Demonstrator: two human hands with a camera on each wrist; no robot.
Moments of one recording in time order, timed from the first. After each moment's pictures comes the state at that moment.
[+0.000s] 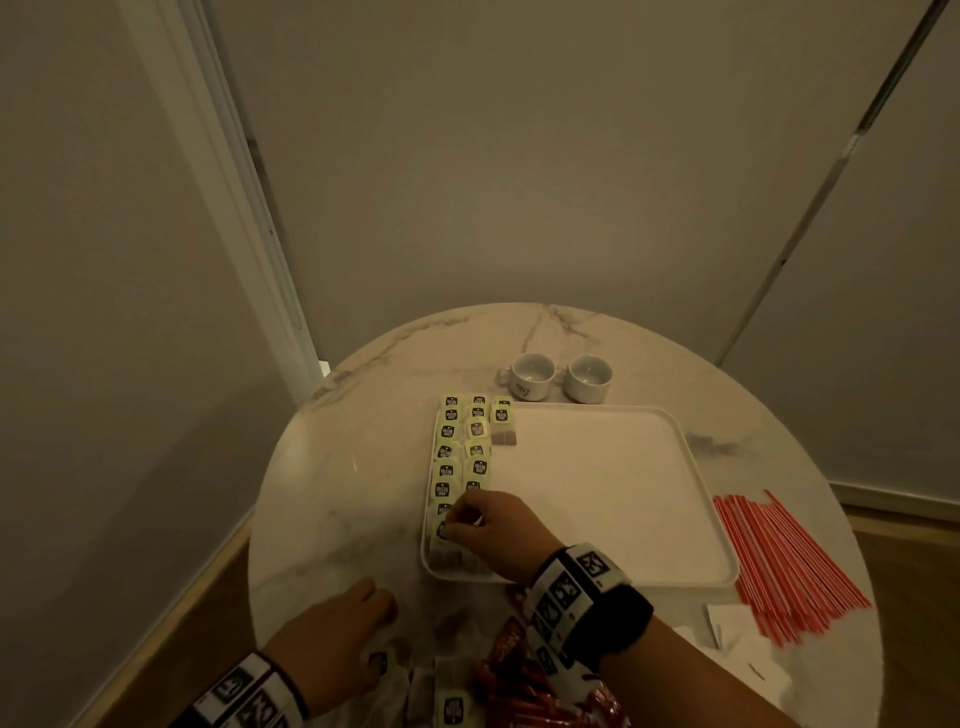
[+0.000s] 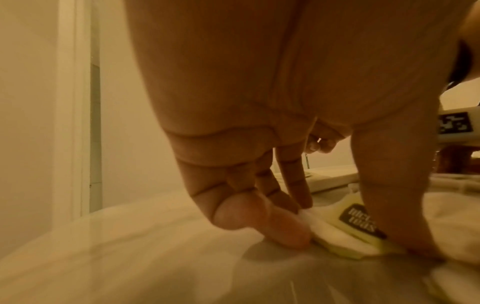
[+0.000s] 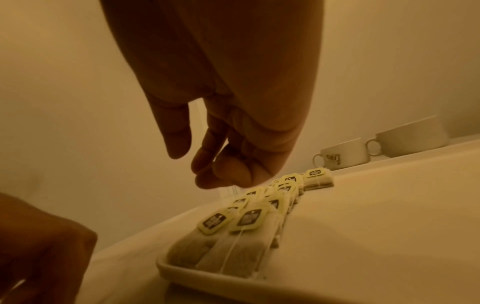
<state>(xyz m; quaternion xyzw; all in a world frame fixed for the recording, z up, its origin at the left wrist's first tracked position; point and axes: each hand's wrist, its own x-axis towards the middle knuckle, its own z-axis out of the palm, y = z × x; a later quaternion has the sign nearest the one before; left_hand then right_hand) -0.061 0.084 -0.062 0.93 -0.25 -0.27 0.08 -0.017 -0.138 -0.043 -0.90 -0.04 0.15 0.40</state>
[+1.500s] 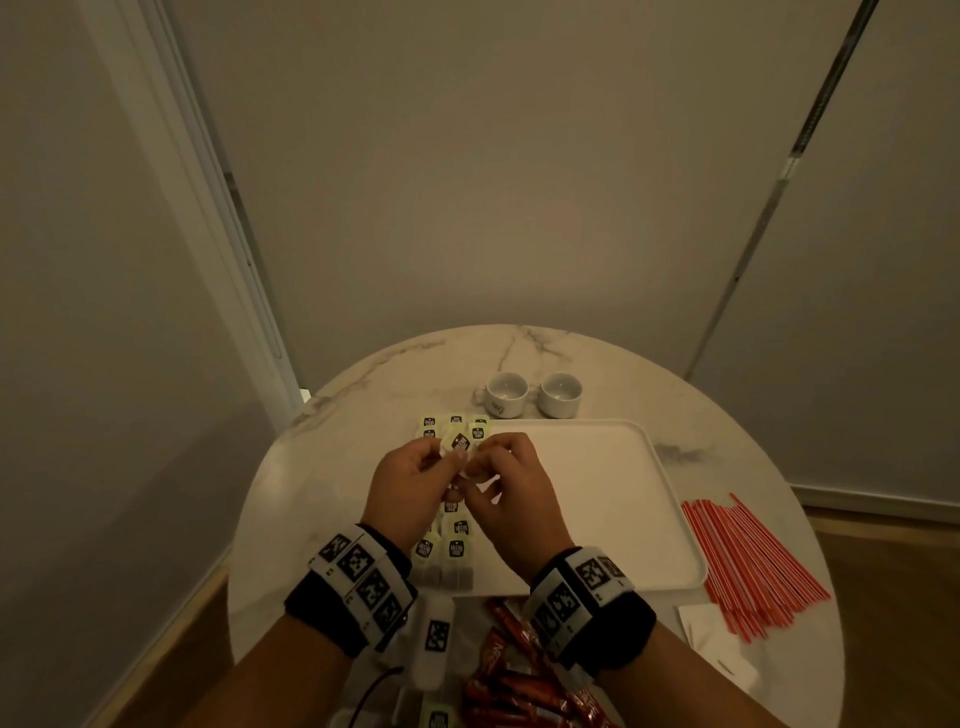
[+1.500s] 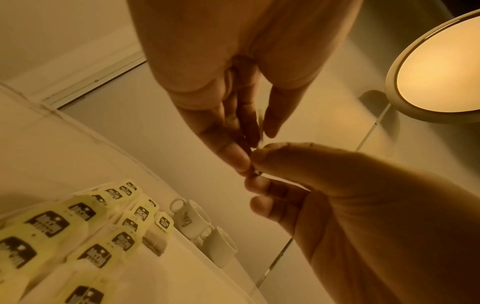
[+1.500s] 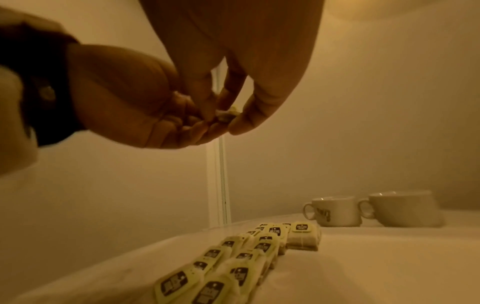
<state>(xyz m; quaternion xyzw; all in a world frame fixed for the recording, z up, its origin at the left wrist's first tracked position) 0.002 -0.032 0.014 0.74 -0.05 -0.04 0.67 -0.024 -0.162 -0.019 -0.86 -0.09 -0.23 0.45</state>
